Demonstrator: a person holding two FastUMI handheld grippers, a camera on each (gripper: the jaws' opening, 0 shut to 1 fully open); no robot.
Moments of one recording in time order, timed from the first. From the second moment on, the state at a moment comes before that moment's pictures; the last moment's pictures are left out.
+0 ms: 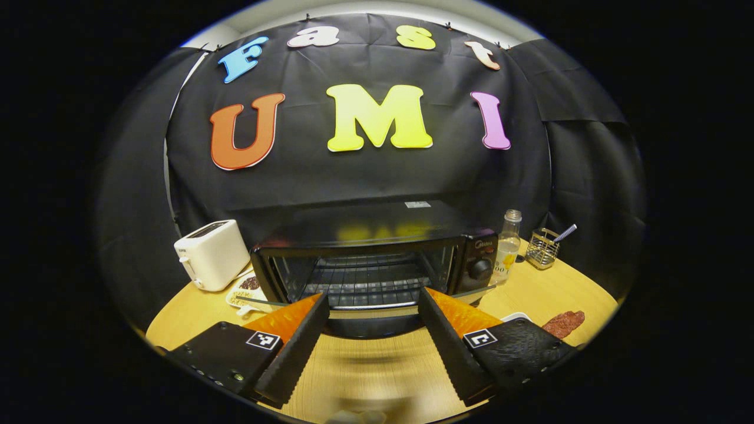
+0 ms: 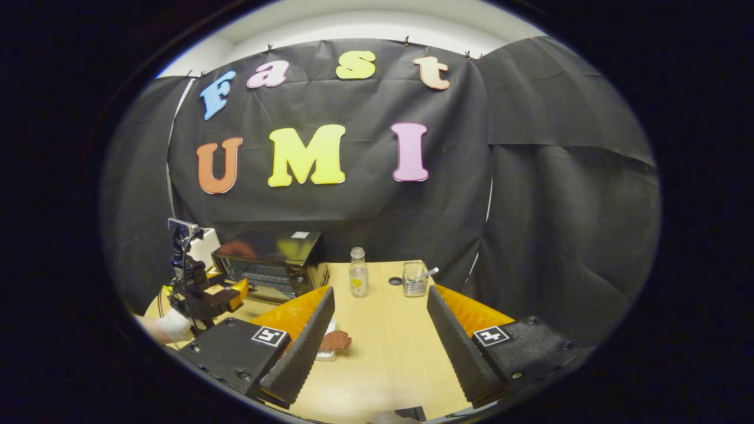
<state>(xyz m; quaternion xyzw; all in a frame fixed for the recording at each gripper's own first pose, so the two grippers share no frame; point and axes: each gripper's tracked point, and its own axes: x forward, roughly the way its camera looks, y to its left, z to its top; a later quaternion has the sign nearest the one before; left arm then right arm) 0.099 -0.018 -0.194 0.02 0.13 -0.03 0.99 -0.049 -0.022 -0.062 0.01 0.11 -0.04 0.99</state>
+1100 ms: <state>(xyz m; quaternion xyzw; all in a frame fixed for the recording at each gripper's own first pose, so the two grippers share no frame) 0.022 -0.027 -0.333 0.02 0.28 -0.03 0.96 -0.089 -0.035 -0.085 0.01 0.13 -0.04 0.99</state>
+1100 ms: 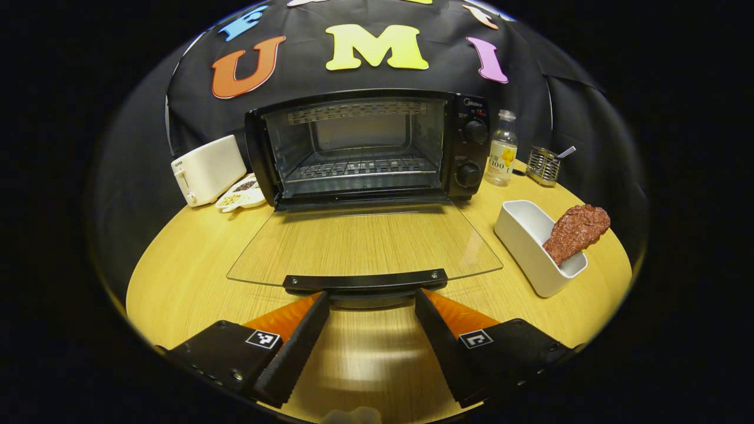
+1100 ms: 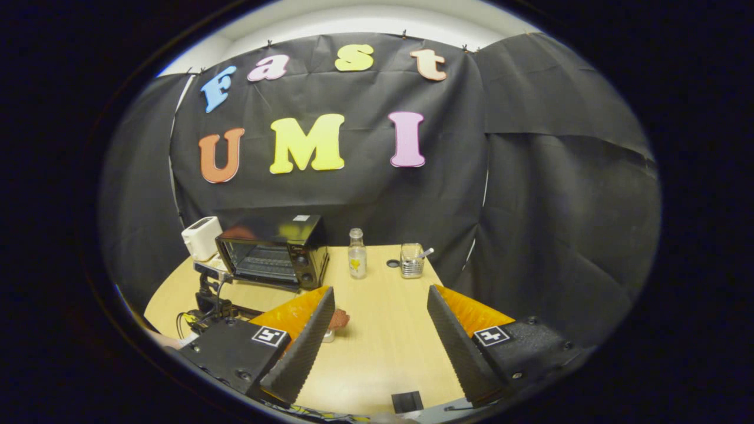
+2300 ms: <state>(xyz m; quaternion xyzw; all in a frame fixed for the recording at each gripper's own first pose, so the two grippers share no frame) -0.083 0.034 -0.182 0.01 0.15 0.02 0.99 0.022 0.011 -0.217 0.01 0.25 0.09 0.96</state>
